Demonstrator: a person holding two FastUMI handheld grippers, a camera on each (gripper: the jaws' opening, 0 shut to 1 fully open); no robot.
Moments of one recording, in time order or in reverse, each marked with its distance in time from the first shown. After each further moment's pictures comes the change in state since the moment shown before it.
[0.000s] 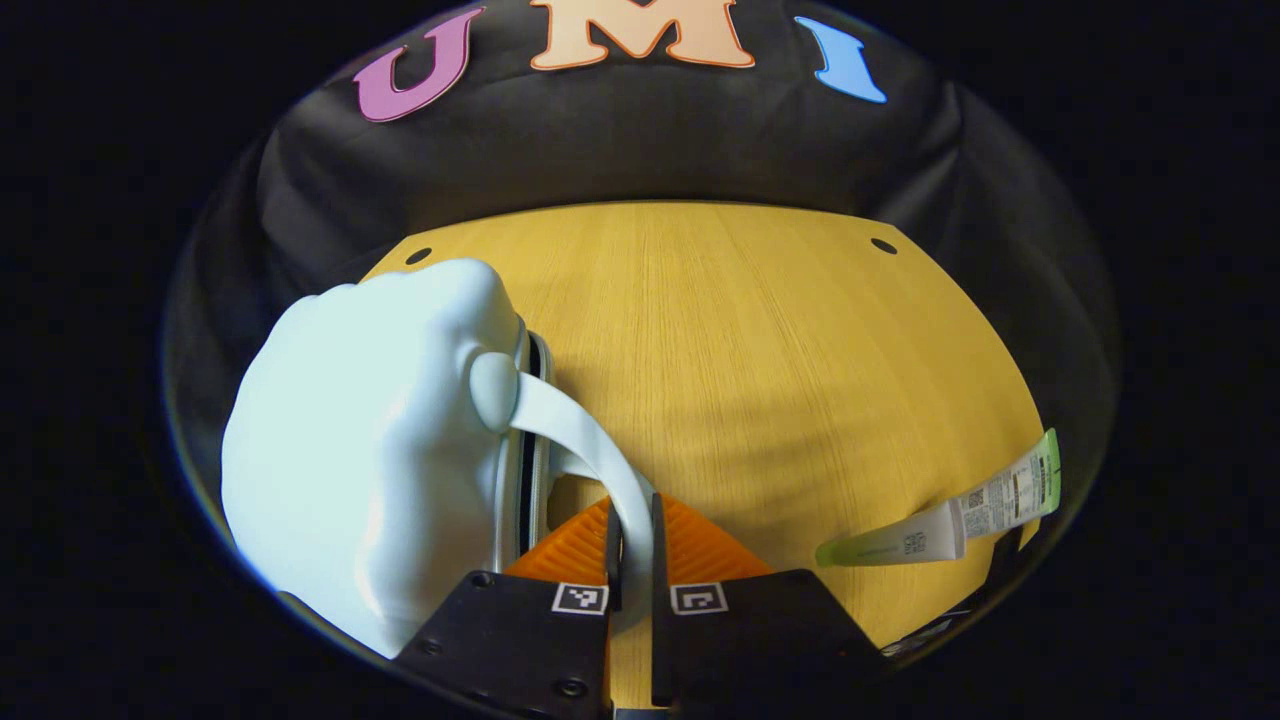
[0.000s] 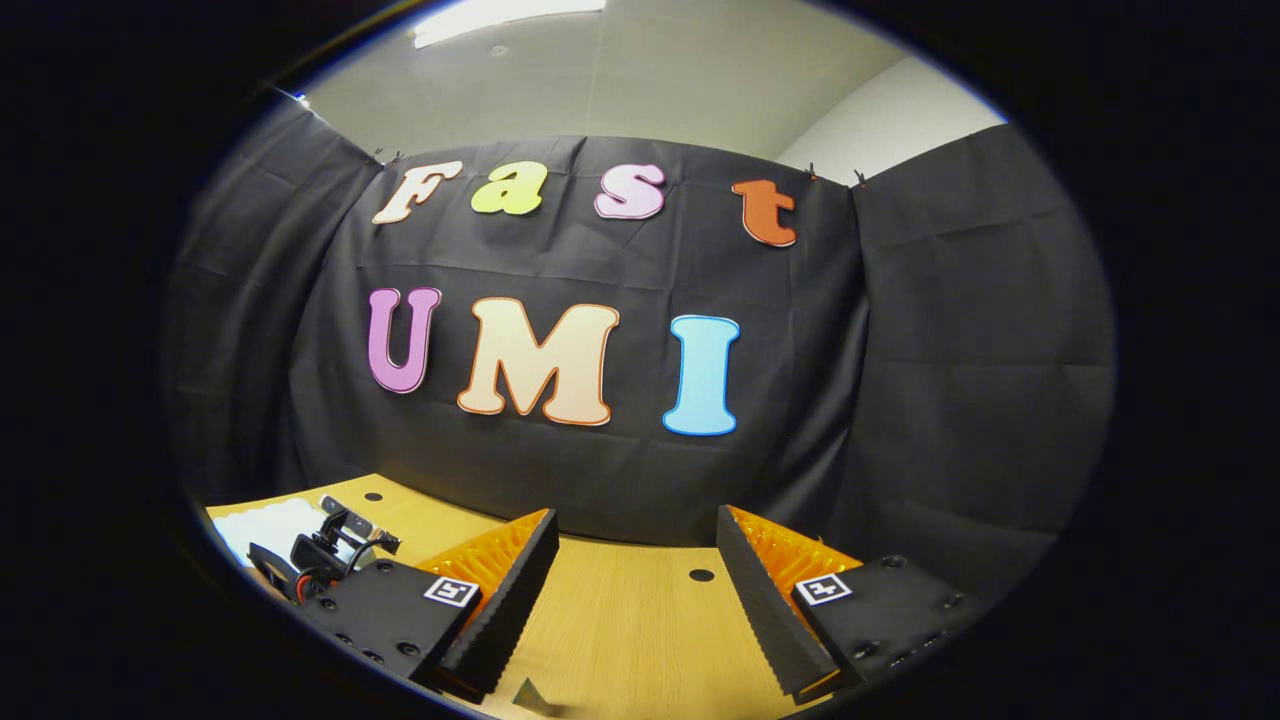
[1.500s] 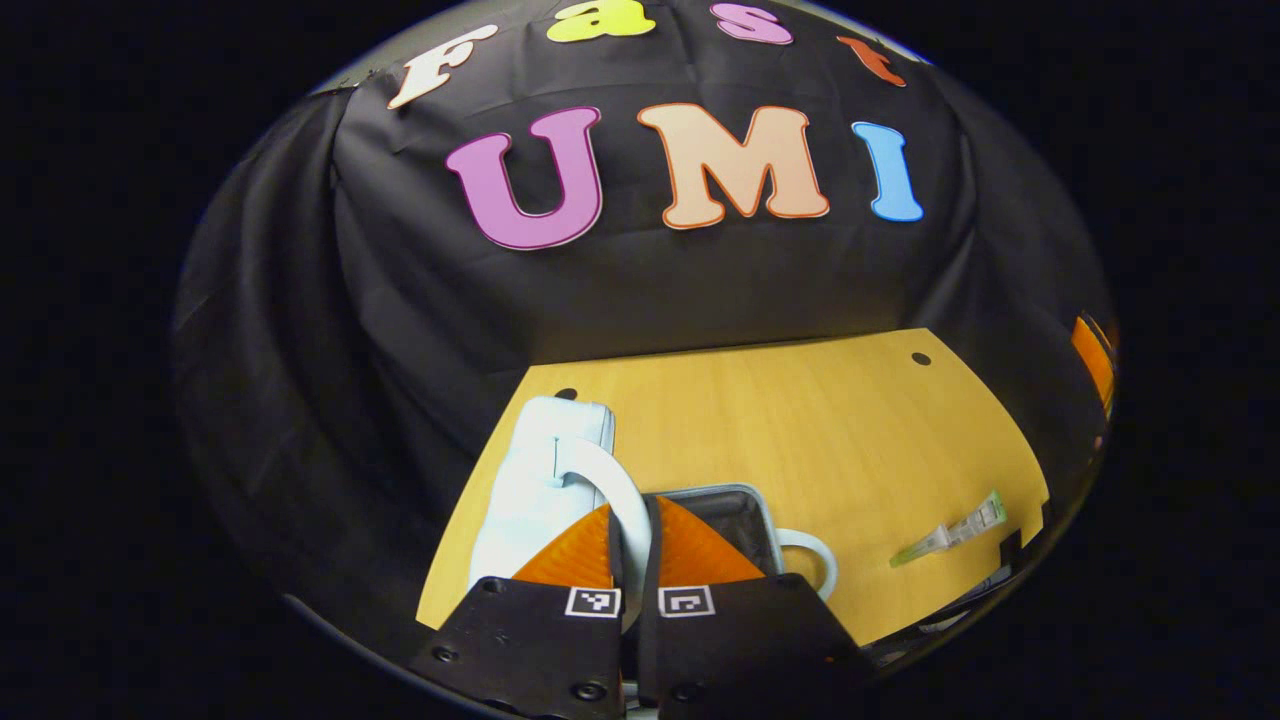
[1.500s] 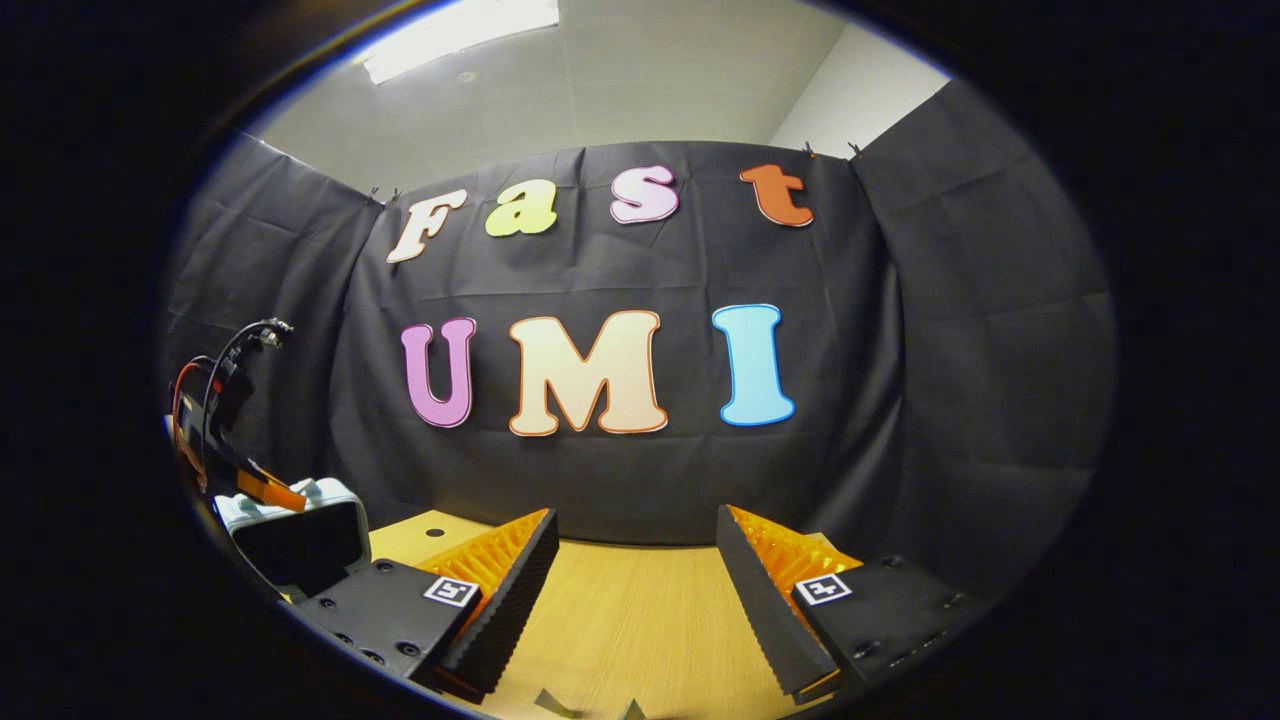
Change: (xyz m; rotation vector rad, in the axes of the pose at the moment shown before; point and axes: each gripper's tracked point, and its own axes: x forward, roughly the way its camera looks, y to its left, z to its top) left arm -0.182 0.193 0.130 0.053 -0.310 0.156; right arm 0.006 0.071 -0.012 0.166 -0.013 0.097
